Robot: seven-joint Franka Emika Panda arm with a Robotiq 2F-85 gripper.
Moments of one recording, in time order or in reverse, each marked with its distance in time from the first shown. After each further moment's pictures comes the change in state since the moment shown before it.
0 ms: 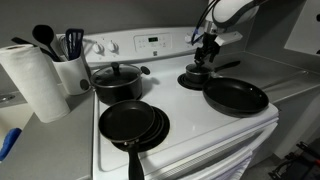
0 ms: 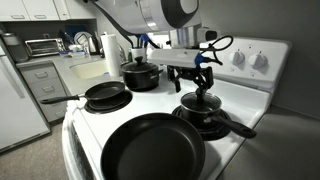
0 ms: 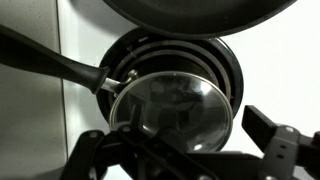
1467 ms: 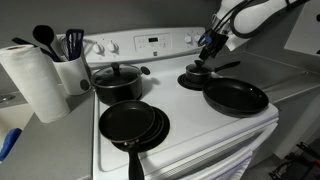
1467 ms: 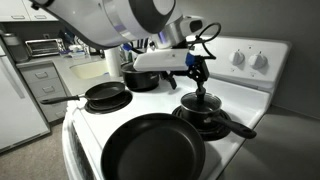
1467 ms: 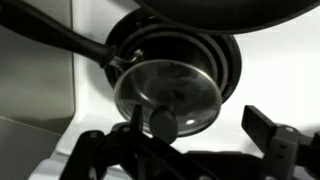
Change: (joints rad) arm 0.008 -0.186 0.008 -0.271 -0.169 0.310 0.019
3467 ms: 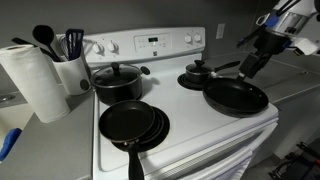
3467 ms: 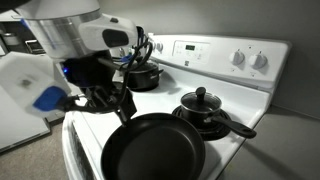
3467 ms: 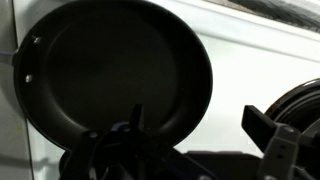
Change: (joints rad) arm 0.096 -0.599 0.005 -0.539 0.416 -0.200 -0.119
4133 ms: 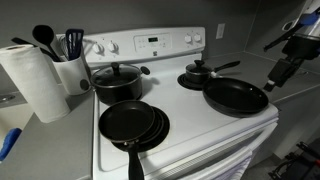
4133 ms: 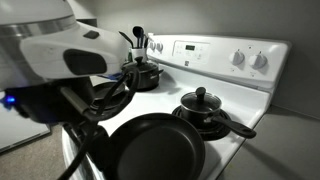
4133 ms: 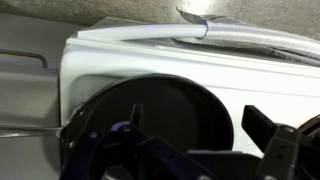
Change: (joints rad) arm -0.050 -0.213 -0.060 -0.144 -0.022 -0.184 0.006
